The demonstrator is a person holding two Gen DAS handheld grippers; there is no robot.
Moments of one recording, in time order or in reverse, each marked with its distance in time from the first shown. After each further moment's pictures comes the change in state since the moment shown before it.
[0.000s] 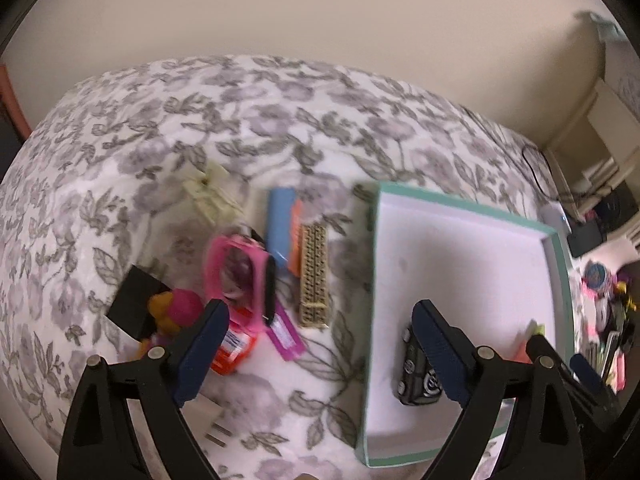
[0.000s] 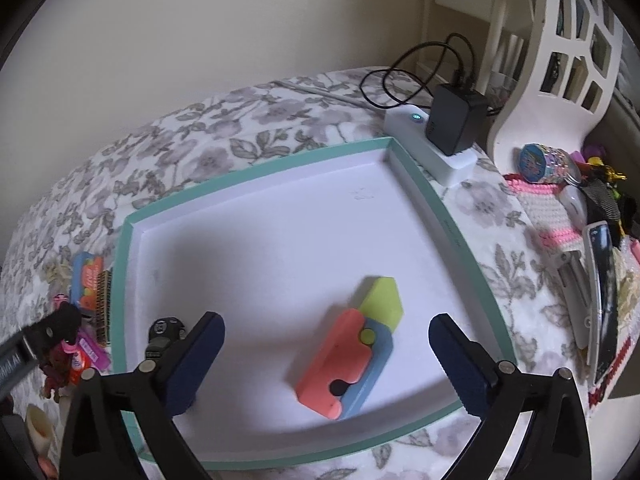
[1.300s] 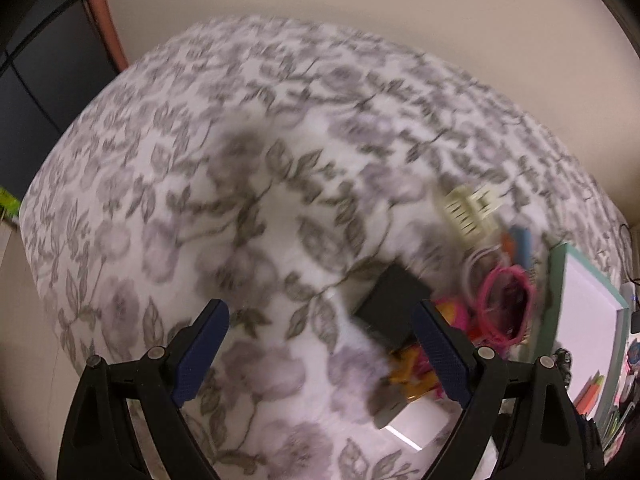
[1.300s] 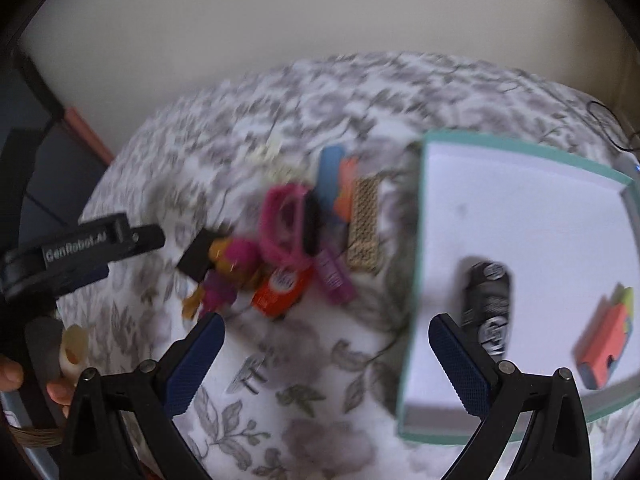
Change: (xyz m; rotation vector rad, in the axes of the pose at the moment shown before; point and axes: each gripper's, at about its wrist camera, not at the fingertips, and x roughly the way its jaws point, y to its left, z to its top) left arm -0.015 0.180 -0.007 -0.273 0.090 0.243; right arm -0.006 0.192 -0.066 -0.380 0.136 0.412
